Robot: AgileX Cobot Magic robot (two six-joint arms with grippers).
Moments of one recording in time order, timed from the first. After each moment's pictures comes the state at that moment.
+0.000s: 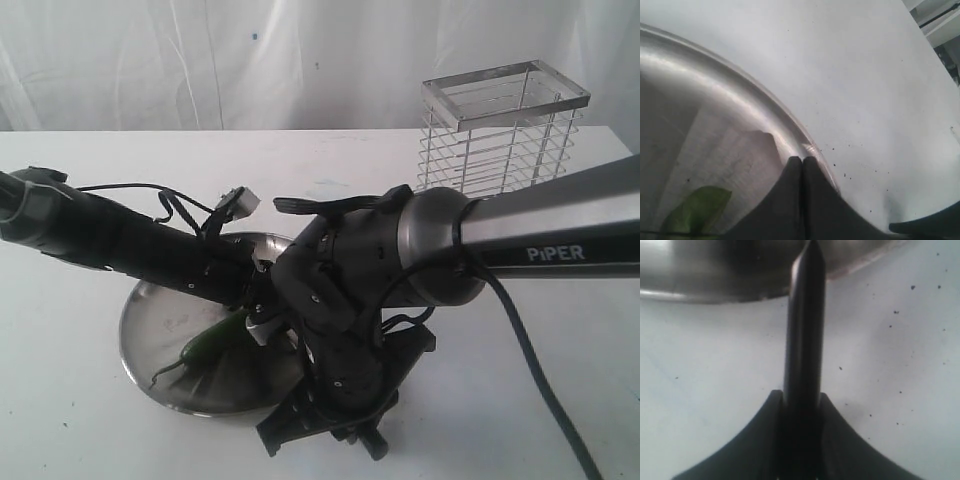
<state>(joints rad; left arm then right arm) -0.24 2.11 -1.14 -1.54 0.96 1.57 0.90 1.92 -1.16 -0.13 0.92 0.41</state>
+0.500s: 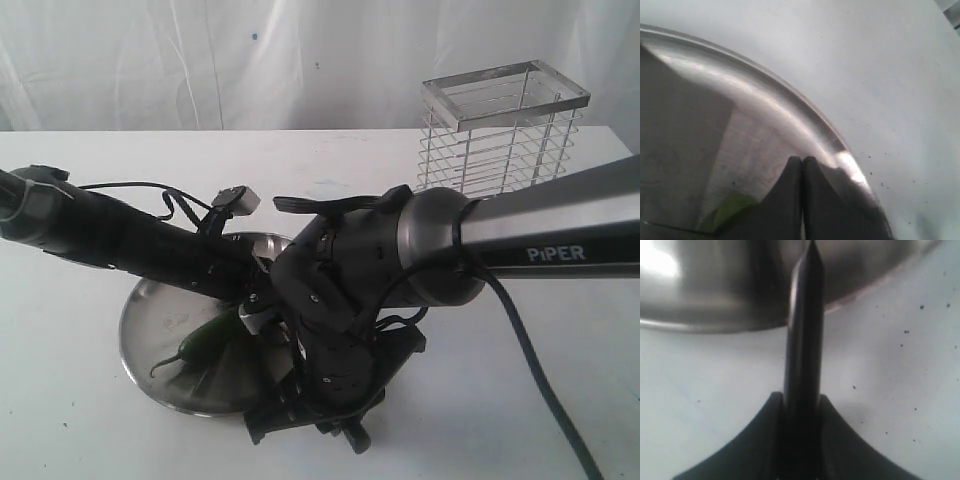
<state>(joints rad) -0.25 2.10 -1.14 -1.56 0.85 1.59 0.90 1.92 -1.16 -0.12 0.86 0.46</state>
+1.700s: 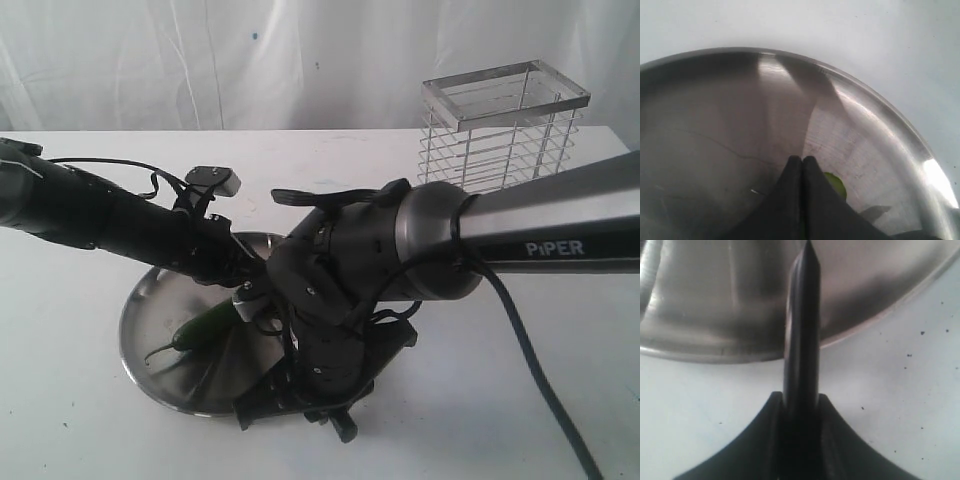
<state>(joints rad) -0.23 2.01 -1.13 -1.44 0.60 1.50 0.90 1.92 -1.19 -0.11 0.83 0.49</state>
